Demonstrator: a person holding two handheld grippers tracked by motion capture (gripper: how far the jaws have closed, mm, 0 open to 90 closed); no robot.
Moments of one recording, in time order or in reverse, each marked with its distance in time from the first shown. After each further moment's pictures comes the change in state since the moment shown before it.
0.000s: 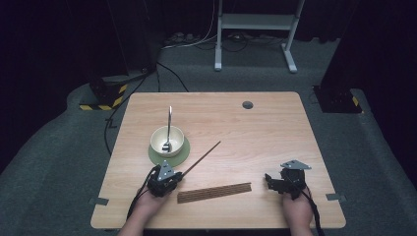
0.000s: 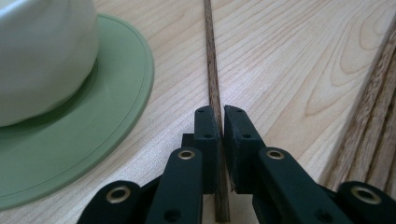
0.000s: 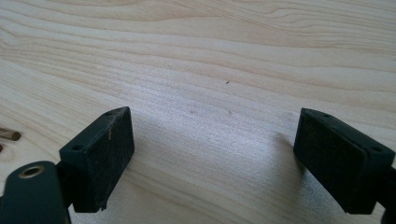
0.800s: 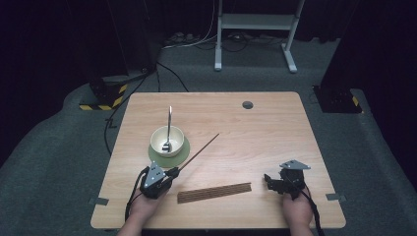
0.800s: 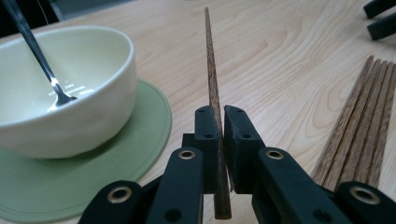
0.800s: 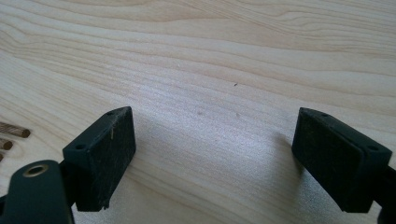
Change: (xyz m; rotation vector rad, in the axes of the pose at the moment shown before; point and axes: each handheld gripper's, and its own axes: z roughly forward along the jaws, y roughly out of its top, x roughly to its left) left arm -0.001 0.001 -0.032 -0.223 0.029 -0.018; right arm 0.001 0.001 0.000 -0.004 0.019 -0.021
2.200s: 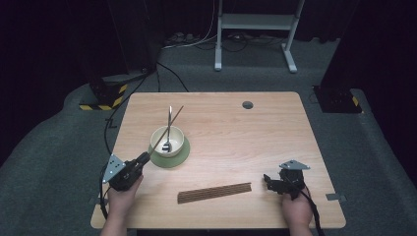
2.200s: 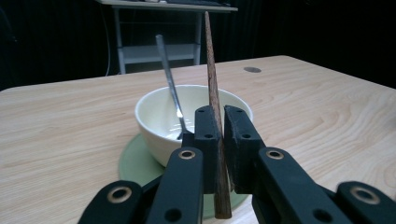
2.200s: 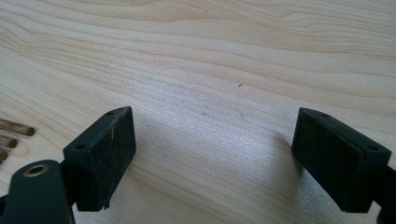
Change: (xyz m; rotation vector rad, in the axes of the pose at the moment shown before) left arm 0.069 -0.007 -0.054 -0.253 0.147 -0.172; right arm 0.002 0.000 0.000 0.000 0.007 -0.006
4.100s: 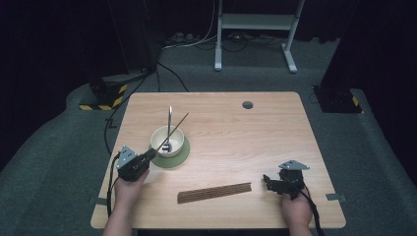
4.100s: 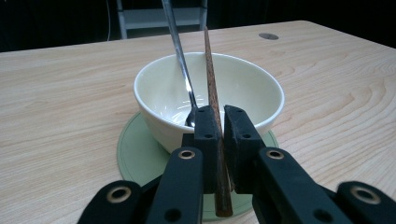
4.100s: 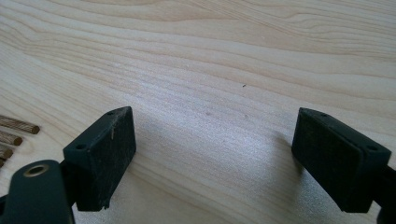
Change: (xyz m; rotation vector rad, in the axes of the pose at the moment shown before) left arm 0.005 -0.004 0.040 0.149 0.013 -0.004; right arm 0.001 0.000 0.000 -0.002 0.006 -0.012
